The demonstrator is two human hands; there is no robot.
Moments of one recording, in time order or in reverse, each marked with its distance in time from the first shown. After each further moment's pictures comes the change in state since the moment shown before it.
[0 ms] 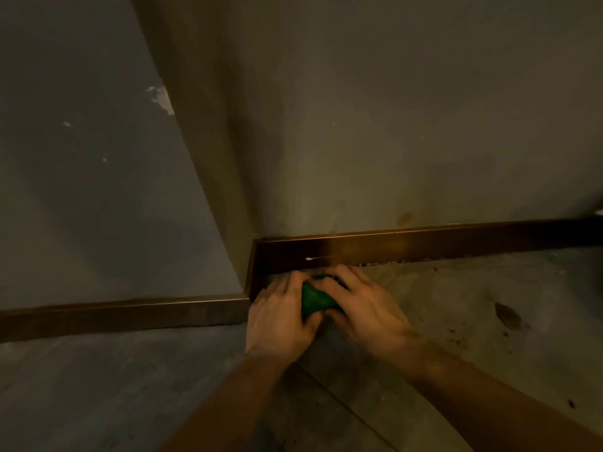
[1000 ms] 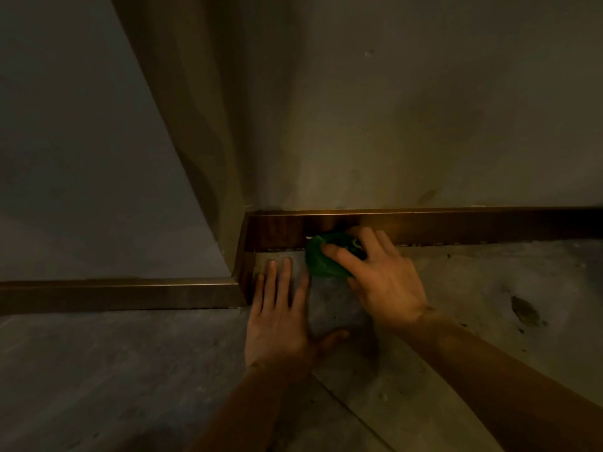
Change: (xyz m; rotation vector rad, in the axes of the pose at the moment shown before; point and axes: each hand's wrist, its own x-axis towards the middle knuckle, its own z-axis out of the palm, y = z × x) left_hand -0.021 -0.031 0.080 0.206 -0.150 -0.032; right_hand 0.018 0.038 0.018 -0.243 0.036 0.079
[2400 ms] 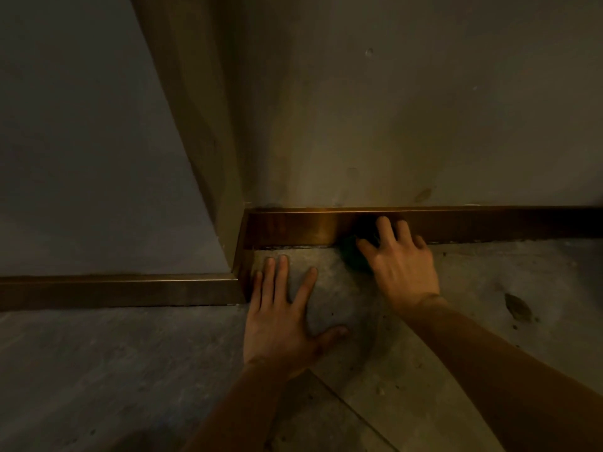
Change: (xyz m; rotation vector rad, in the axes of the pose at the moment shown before) left_hand -0.001 -0.002 0.001 -0.021 0.050 0.024; right_hand 0.004 0.019 0.000 -0.430 -0.133 0.244
